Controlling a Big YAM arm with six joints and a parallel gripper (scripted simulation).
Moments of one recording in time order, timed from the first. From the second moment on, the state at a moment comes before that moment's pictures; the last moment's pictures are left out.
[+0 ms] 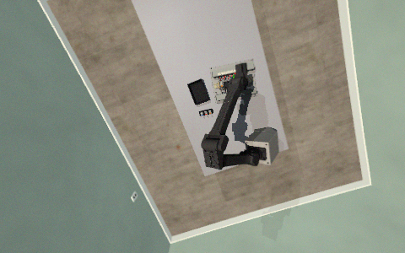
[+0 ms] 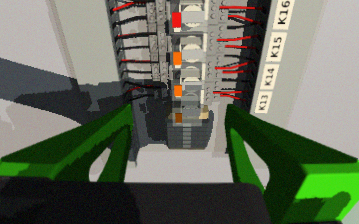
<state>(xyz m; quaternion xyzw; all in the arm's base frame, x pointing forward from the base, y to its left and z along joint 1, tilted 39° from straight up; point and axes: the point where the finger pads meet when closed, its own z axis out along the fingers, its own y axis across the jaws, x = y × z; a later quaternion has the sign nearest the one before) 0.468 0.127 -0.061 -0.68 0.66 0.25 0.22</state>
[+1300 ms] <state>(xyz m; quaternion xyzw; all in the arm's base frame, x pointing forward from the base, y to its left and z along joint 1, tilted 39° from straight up) 0.470 0.127 -0.059 -0.68 0.65 0.25 0.23</state>
